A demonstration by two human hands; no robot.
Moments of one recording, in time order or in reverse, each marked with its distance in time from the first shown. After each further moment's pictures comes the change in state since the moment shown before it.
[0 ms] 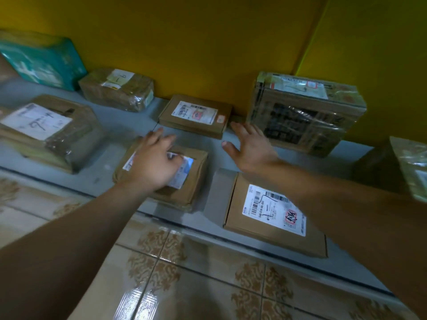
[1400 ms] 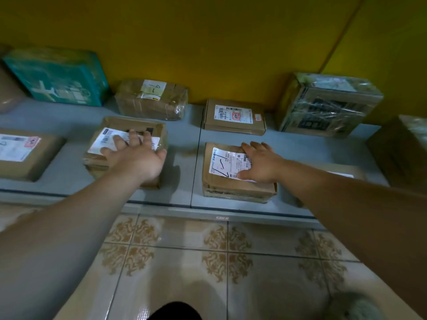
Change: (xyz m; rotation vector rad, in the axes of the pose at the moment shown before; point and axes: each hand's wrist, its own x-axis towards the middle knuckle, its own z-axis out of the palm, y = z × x) left_hand 0.047 -0.171 -0.128 0.516 -0.328 -0.135; right_hand 0.013 -0.157 0.051 -0.148 -0.385 0.346
